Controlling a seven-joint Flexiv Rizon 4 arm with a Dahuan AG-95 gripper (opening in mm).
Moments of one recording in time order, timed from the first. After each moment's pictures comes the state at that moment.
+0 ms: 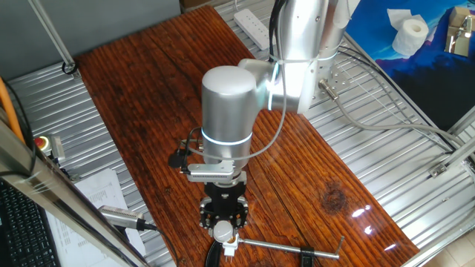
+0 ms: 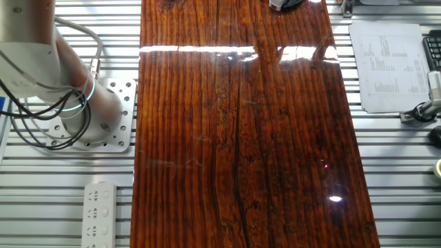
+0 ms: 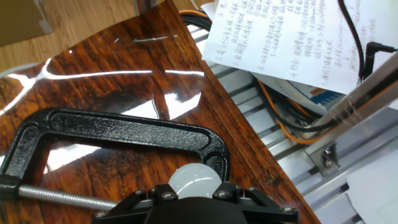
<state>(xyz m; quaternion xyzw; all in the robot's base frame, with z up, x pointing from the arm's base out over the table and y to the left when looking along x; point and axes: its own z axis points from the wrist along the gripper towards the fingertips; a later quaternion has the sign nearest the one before) 0.558 0.386 0.128 -0.51 0.83 0.09 0.20</state>
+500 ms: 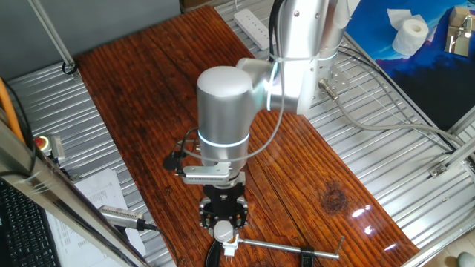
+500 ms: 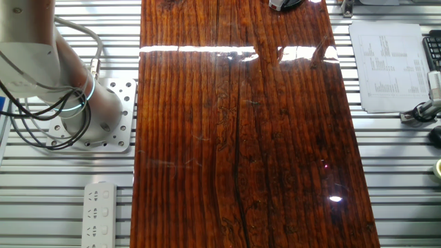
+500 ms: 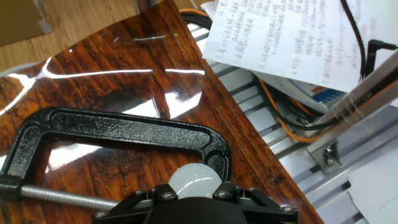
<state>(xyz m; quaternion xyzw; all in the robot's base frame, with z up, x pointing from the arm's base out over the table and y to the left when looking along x) 0.557 0.387 0.132 -0.50 0.84 0.10 0.18</state>
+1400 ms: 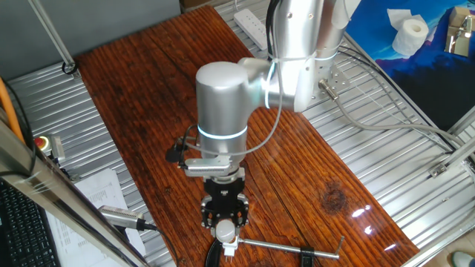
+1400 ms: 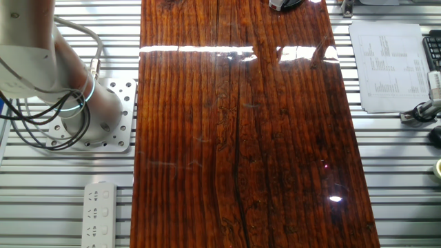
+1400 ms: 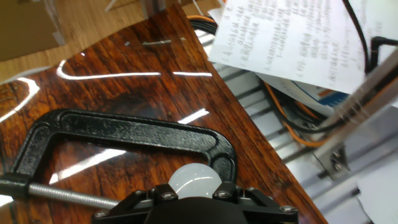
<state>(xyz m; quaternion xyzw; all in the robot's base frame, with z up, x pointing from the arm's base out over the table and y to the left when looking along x) 0.555 0.392 0.123 -0.52 0.82 0.13 0.21</state>
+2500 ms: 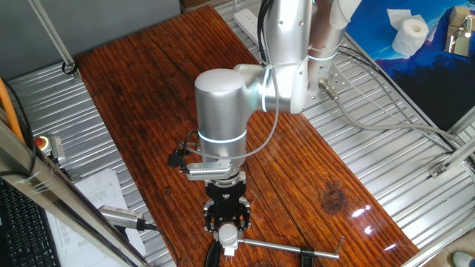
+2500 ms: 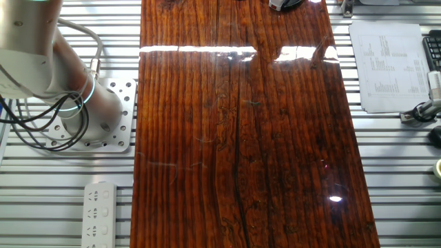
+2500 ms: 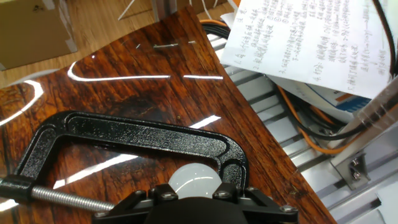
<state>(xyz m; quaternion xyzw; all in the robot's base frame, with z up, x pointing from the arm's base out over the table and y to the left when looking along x) 0.549 0.395 0.111 -0.53 0.81 0.14 0.22</state>
